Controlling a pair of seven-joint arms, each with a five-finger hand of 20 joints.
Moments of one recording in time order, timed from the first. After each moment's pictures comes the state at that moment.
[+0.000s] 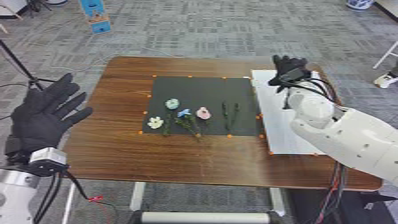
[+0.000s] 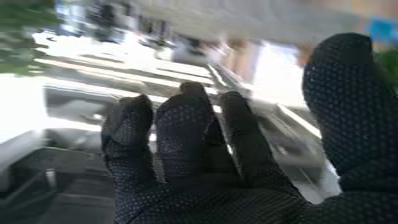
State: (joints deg) left arm 132.0 -57.4 -113.9 -126.3 34.0 -1.6 7.6; right arm -38.7 -41.1 16.9 -79.7 -123.5 10.6 35.4
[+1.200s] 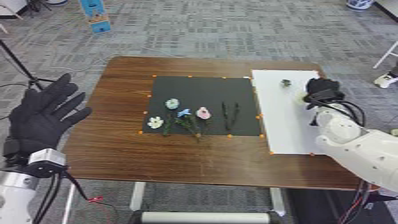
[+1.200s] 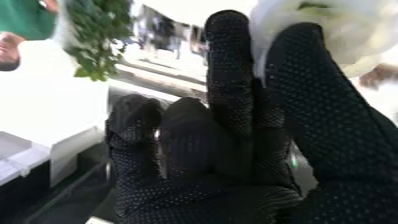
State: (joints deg) left arm 132.6 -57.7 -114.1 -126.8 34.0 -1.5 8.1; right arm -43.1 -38.1 13.4 -67.5 -118.5 26.9 31.7
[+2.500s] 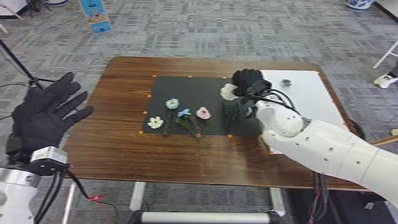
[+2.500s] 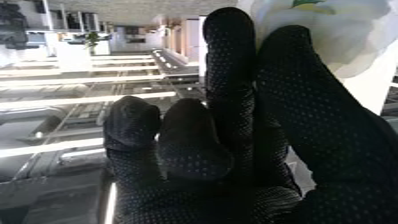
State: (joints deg) left arm 131.5 -57.1 -113.5 -126.5 33.9 -1.5 7.5; right arm -38.3 -51.1 9.6 -76.5 -117.2 25.6 22.6
